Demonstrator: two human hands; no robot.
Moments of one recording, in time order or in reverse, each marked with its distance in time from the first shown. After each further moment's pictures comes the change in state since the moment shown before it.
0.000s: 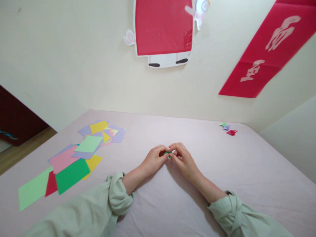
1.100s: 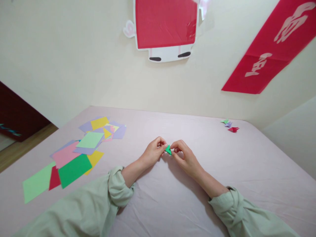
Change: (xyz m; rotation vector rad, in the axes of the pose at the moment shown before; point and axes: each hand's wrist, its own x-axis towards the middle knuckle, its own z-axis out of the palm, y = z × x) left_hand 0.001 -0.001 -0.006 -0.229 0.070 -0.193; right_hand -0.002 -0.006 -0.007 -0.091 -0.077 -0.070
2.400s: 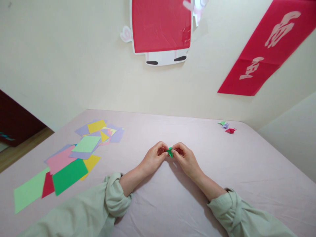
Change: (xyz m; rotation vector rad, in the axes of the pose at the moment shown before) left_hand -0.005 0.000 0.009 -0.032 -0.058 0.119; right_hand 0.002 0.009 0.001 0.118 0.128 0.214
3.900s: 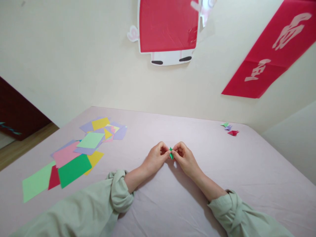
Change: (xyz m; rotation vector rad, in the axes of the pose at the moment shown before) left_hand -0.003 -0.007 0.004 0.133 0.114 -0.035; right_hand 0.000 0.004 0.009 0.227 -0.070 0.087
